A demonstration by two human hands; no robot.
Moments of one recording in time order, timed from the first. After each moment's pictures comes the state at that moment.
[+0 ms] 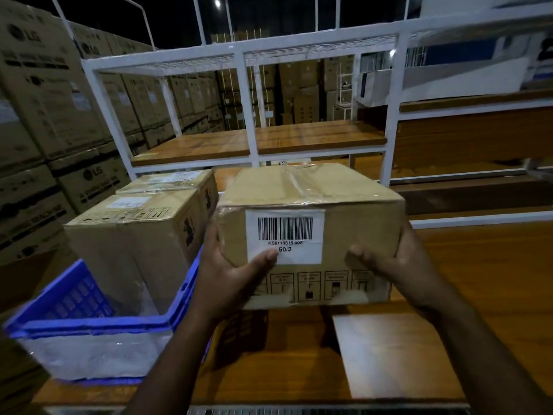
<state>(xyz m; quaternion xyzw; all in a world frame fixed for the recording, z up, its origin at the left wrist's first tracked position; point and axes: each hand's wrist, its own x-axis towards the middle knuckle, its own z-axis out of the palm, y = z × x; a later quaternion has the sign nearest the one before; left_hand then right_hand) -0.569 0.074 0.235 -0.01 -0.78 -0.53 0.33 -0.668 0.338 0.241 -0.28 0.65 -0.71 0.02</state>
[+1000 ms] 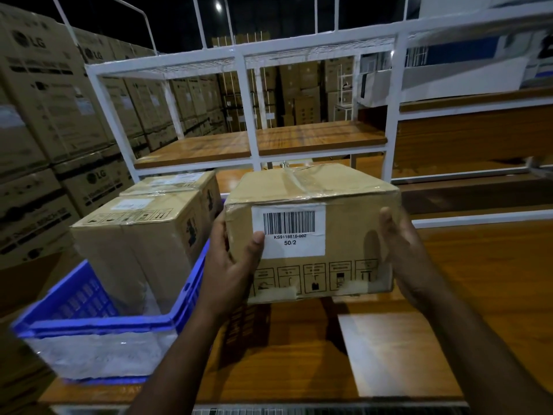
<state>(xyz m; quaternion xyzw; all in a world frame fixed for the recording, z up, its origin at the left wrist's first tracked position) -0.571 0.083 0.237 0.00 -0.76 -0.55 0.34 -0.675 0.329 0.246 -0.21 0.63 -0.74 0.03</state>
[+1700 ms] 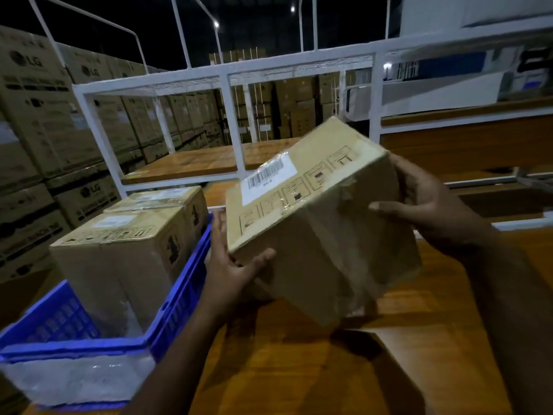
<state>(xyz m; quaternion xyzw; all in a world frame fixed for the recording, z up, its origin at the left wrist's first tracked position) -0.603 0.107 0.247 0.00 -0.77 -0.57 0.29 -0.722 0.400 0.329 -0.42 0.66 -0.63 0.03</state>
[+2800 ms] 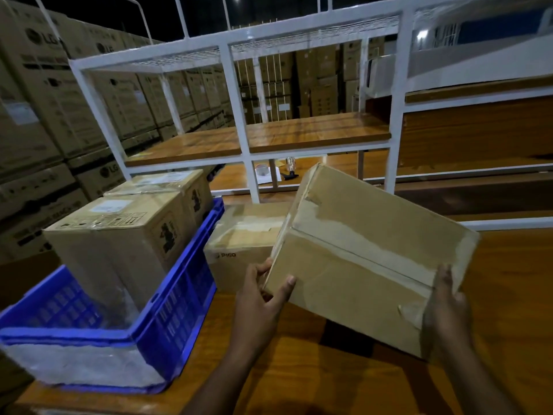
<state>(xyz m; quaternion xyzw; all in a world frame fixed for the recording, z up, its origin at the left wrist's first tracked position) -0.636 0.152 0.166 0.15 -0.79 -0.53 0.26 -0.766 0.397 0.132 0.20 0.68 -0.70 -0.04</state>
